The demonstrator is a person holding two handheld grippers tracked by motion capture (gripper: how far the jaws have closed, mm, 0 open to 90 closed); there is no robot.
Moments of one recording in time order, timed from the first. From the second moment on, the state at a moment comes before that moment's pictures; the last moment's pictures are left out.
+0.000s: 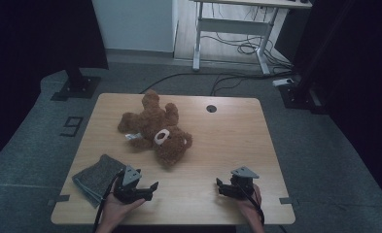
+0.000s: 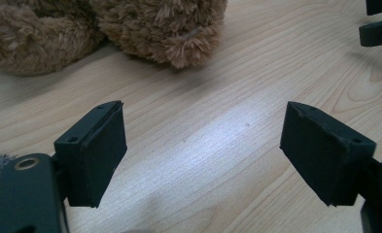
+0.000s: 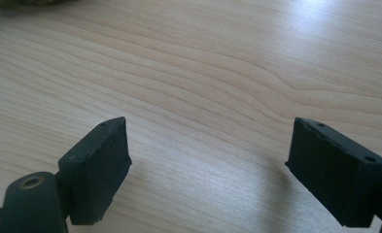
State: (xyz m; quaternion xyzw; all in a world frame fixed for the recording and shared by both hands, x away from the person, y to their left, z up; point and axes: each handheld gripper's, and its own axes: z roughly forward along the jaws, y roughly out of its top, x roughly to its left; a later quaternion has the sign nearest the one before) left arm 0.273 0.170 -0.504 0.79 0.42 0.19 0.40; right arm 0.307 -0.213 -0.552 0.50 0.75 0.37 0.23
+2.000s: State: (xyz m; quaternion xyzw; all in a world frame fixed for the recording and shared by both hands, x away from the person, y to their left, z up) left arm 0.381 0.215 -0.485 0.78 0.47 0.20 0.36; right arm 0.335 -0.134 -0.510 0.44 0.74 0.47 0.20
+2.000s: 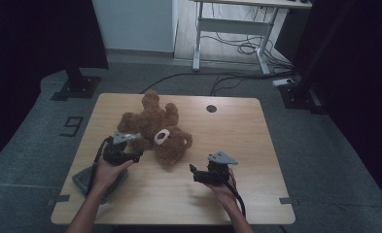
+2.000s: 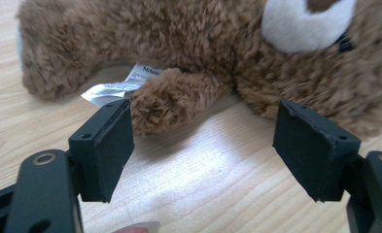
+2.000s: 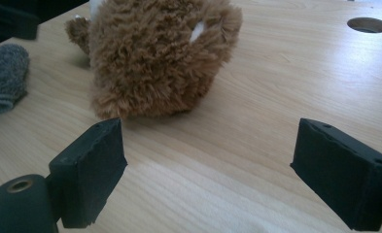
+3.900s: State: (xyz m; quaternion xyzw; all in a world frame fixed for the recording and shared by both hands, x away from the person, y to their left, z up) left arm 0.443 0.208 -0.528 0.80 0.48 0.16 0.32; right arm 0.406 -0.043 -0.530 0.46 0.75 0.44 0.17
